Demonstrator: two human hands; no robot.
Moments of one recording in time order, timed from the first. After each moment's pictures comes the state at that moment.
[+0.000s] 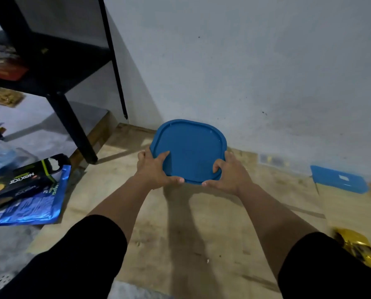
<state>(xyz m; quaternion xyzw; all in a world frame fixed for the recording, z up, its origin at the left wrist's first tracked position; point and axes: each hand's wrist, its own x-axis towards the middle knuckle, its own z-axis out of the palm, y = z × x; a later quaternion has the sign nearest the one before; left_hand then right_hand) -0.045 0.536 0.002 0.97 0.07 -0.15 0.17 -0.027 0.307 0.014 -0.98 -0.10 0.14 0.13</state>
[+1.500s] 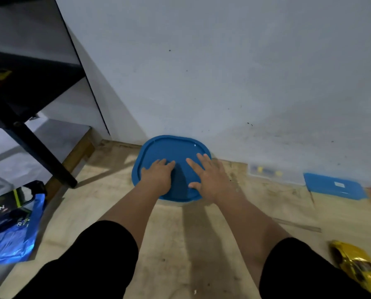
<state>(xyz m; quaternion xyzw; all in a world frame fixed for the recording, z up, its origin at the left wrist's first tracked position) 0.019 0.474 0.022 0.97 0.00 -0.22 0.05 0.022 0.309 0.007 -0.98 -0.19 0.10 0.02</state>
